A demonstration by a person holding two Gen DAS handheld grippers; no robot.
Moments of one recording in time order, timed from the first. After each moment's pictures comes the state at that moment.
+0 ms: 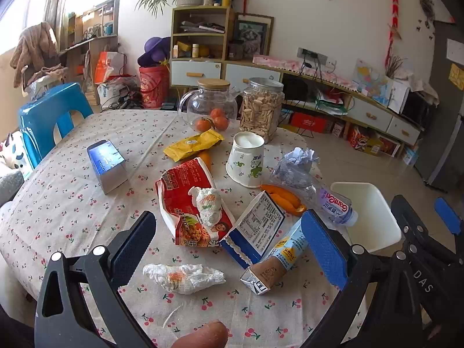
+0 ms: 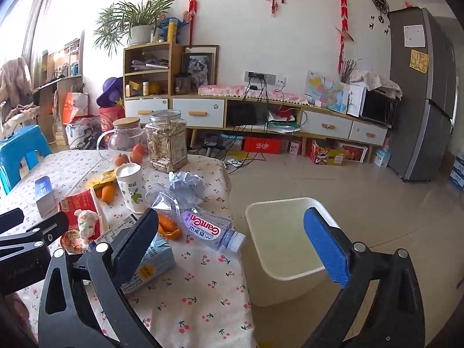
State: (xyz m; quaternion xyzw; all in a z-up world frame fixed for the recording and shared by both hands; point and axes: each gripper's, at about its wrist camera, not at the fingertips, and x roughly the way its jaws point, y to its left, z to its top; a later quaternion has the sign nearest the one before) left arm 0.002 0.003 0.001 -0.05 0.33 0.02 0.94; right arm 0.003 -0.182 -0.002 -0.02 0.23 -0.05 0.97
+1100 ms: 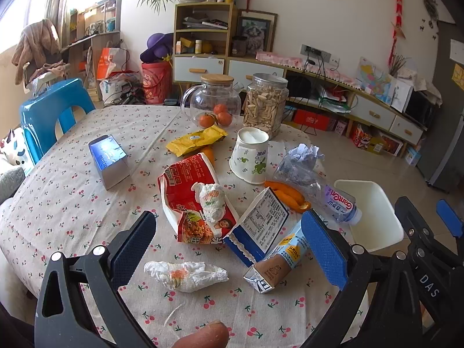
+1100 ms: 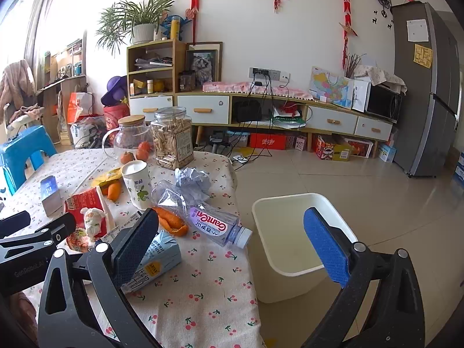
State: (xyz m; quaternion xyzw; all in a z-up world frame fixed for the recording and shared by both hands) left arm 0.007 0.005 -0.013 -0.05 0.34 0.03 0.94; right arm -0.002 -0.172 -0.011 -0.01 0.24 -0.04 0.97
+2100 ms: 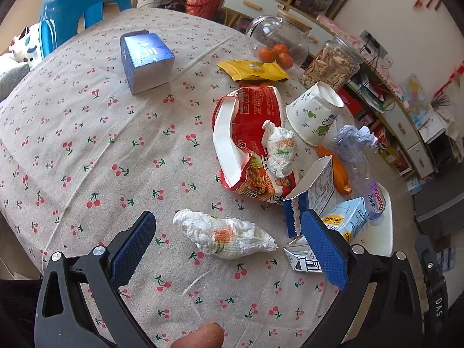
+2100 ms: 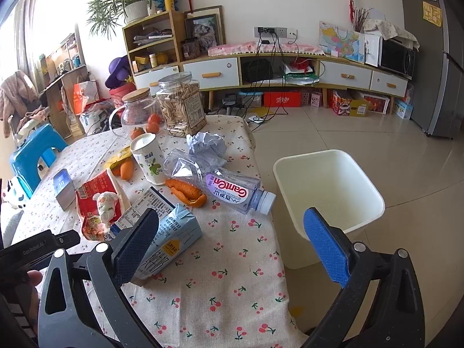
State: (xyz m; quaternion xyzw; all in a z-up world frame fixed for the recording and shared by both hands) left arm 0.020 0.078 -0.061 -0.20 0.51 0.09 0.83; right arm 0.018 -0.174 -0.030 0.00 0.36 -0.03 0.93
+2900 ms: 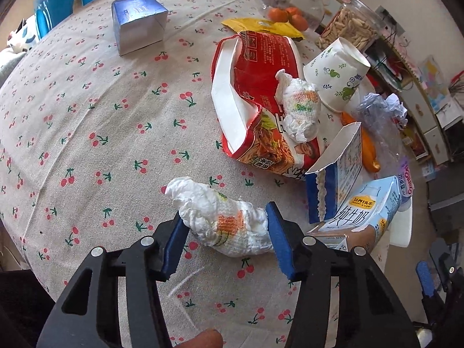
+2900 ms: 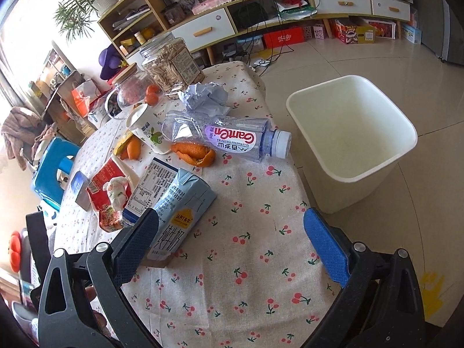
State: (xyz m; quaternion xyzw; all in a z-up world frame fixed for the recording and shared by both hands) left arm 0.030 0.065 -0.093 -0.20 0.55 0.09 0.81; right arm 0.033 -0.197 -0.062 0.17 0.47 0.02 0.87
